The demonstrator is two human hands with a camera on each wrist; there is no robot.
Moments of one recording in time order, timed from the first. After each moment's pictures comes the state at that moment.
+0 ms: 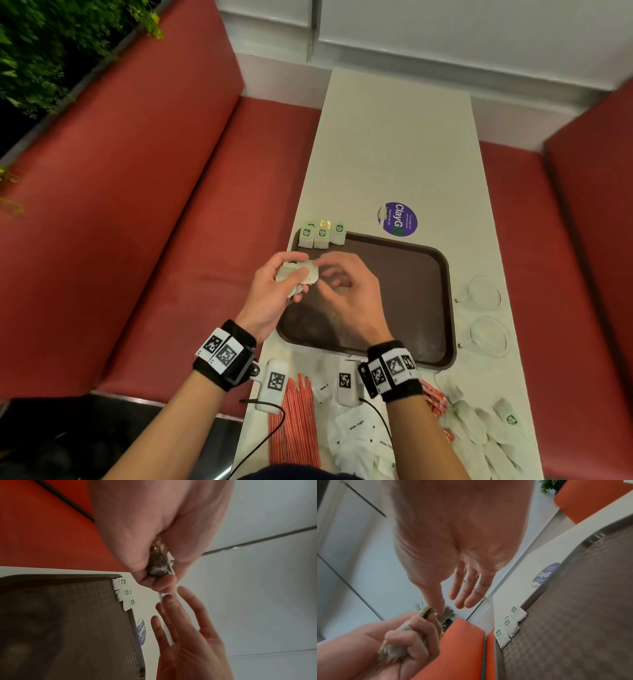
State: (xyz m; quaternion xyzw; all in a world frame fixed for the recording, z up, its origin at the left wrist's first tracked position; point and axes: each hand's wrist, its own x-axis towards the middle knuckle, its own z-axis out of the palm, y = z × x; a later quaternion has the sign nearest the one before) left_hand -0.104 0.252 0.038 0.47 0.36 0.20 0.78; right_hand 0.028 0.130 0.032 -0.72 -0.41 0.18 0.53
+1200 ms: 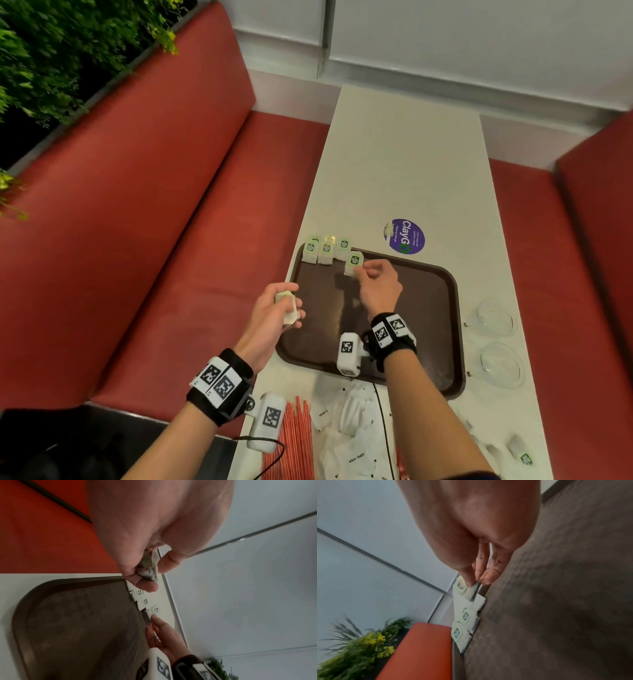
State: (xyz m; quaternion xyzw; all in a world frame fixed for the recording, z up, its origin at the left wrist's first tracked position) left_hand -0.110 0.249 0.012 0.46 0.44 0.16 0.76; right_hand 0.116 0.172 -0.047 -0.85 -0.09 0.17 0.50
